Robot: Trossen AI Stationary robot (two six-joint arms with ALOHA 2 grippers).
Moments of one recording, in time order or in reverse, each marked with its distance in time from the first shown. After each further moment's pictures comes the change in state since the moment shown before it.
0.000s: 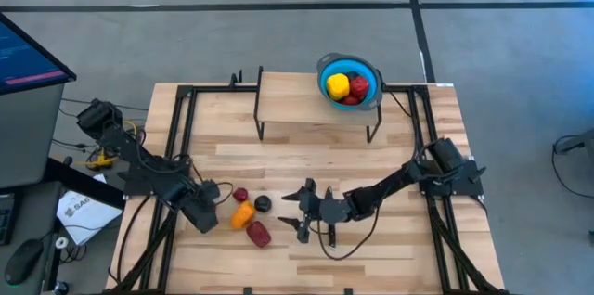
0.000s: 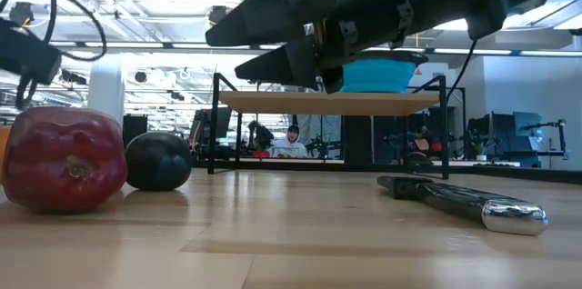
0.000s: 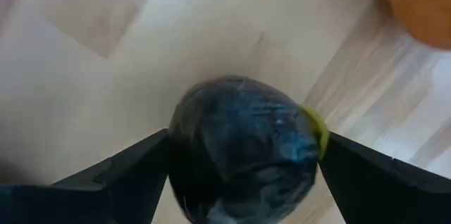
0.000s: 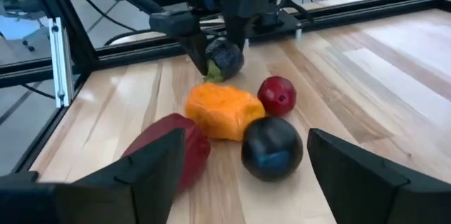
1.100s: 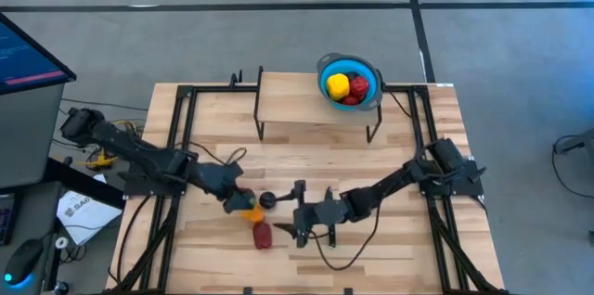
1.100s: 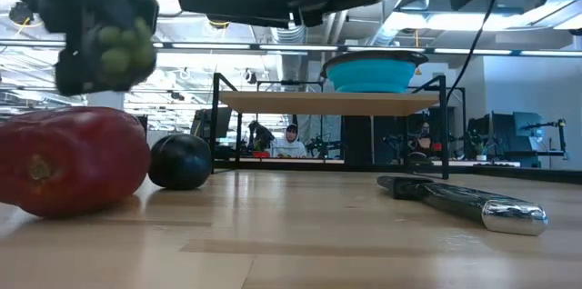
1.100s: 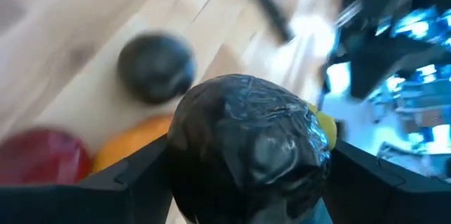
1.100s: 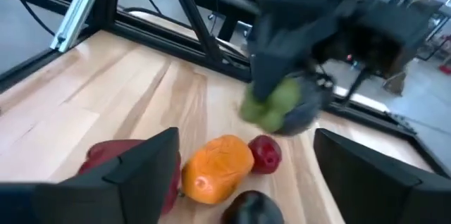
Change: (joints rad) left arm 0.409 -0.170 -0.050 0.648 0.106 0.271; right arm -0.002 -0.001 0.100 -0.037 -0.048 -0.557
